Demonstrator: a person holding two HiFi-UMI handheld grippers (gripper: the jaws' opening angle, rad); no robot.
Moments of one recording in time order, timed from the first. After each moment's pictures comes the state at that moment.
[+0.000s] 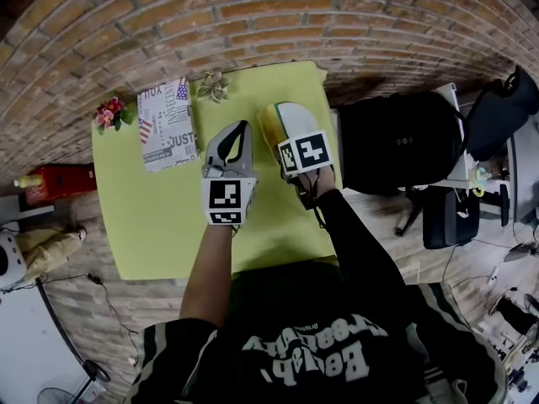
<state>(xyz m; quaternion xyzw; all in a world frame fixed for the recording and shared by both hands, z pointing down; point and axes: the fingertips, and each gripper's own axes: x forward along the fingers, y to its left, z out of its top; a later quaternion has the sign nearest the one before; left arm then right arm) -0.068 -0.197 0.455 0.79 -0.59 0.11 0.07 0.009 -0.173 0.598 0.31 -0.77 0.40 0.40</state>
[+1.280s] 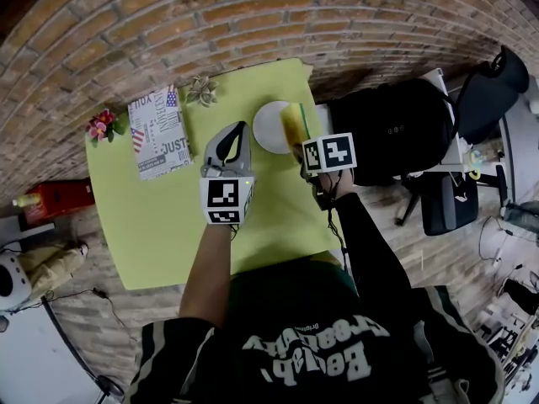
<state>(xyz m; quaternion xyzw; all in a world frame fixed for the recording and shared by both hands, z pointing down) -0.052 -0.195 0.460 0.81 -0.57 0.11 0.08 0.082 -0.174 0.589 0.39 -0.73 0.43 0.36</state>
